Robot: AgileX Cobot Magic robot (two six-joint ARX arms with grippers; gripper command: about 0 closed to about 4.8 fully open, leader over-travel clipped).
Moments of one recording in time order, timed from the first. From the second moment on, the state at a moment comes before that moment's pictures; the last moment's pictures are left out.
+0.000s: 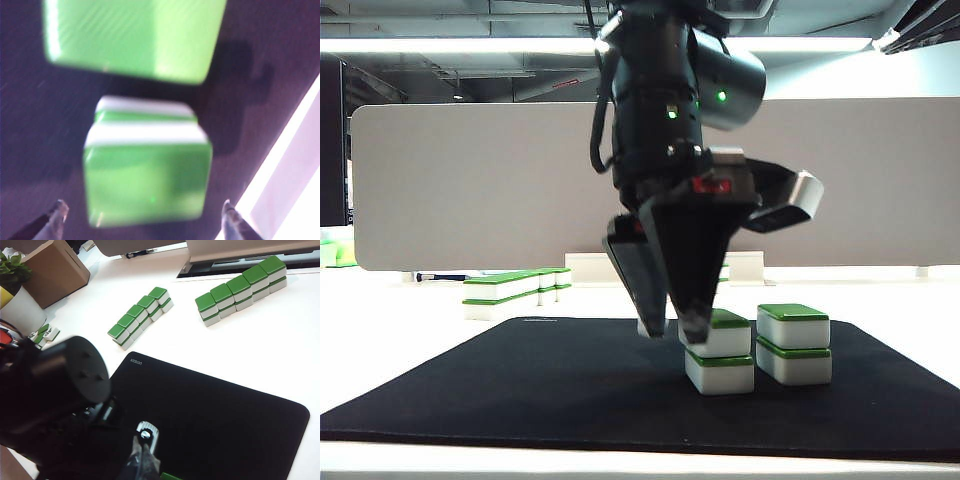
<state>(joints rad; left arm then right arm) -0.86 2.10 1.78 -1.25 0.15 0.43 0.05 0.89 0.80 -0.37 -0.65 0.19</state>
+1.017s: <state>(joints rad) -0.81 1.56 1.78 -1.28 -0.15 0.35 0.05 0.89 0.80 -0.37 -0.65 0.19</state>
